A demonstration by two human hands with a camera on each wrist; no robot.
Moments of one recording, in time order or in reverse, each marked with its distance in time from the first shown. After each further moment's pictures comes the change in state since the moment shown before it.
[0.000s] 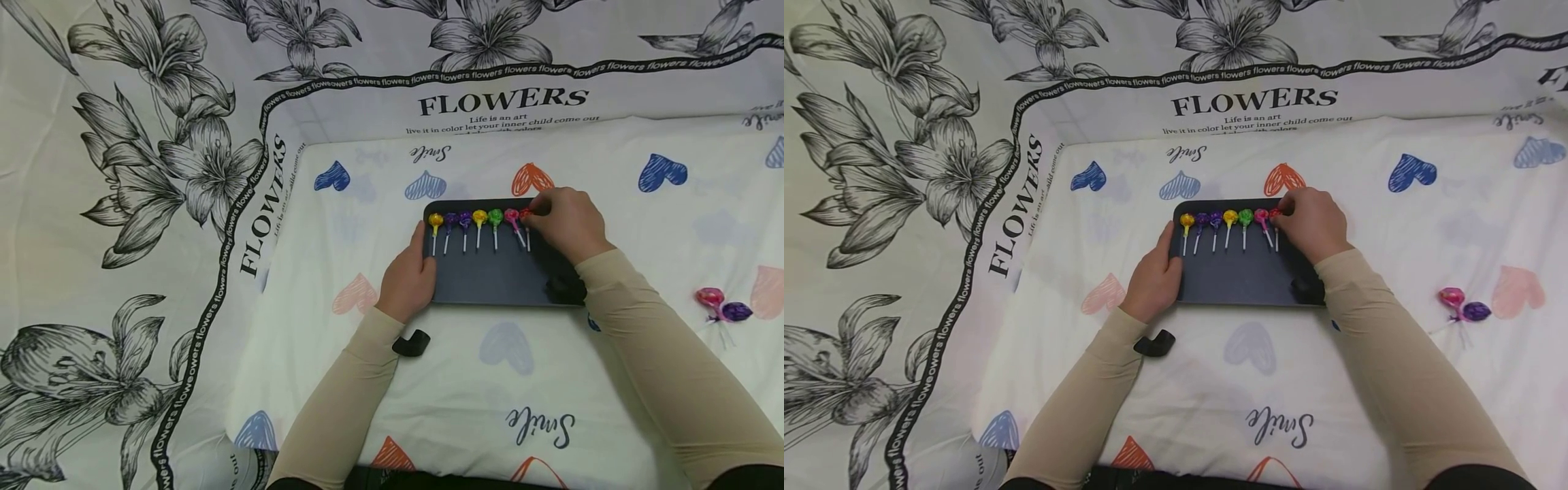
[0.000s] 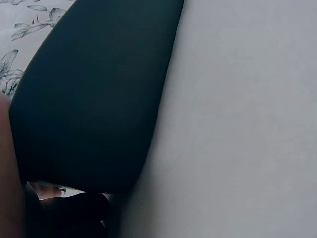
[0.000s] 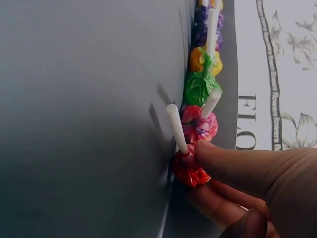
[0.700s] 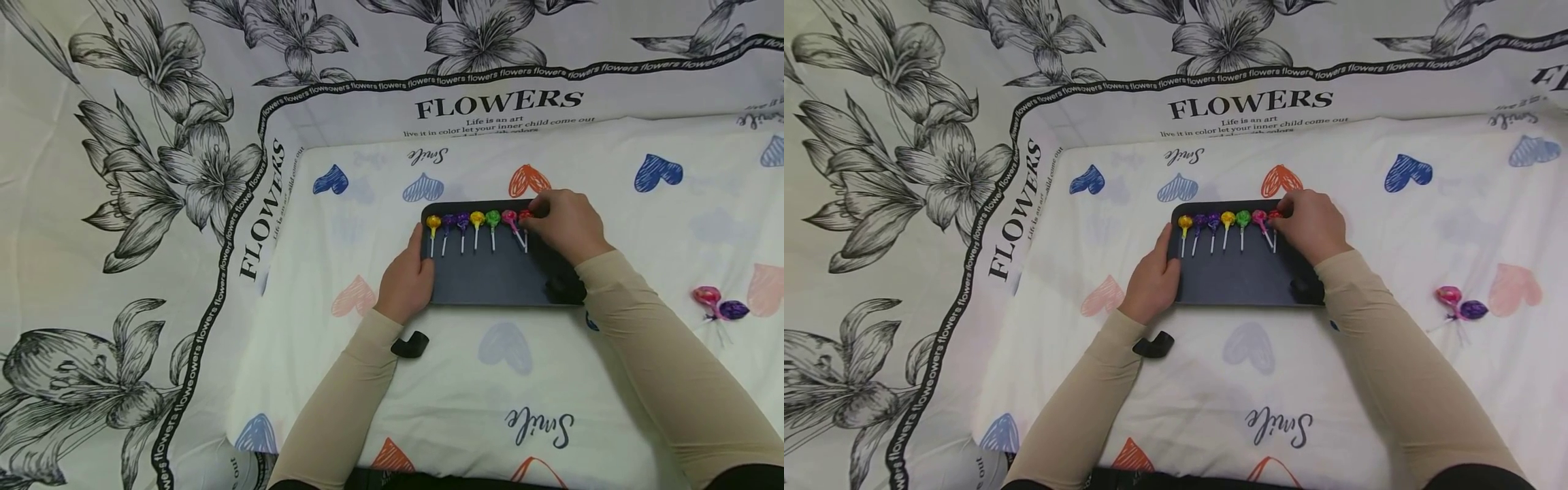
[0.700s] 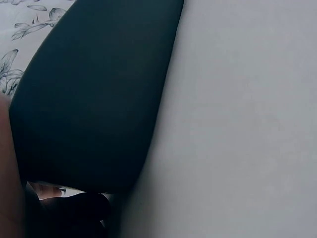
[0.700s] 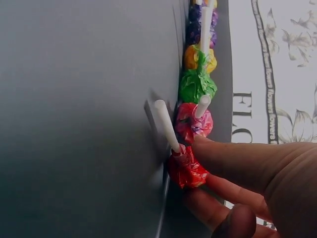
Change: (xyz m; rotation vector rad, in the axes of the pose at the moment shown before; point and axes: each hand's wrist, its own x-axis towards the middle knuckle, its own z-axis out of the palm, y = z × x) left_hand 0.000 0.001 -0.001 -0.007 -0.004 -0.007; right_hand -0.004 0.000 -0.004 0.010 -0.006 0.005
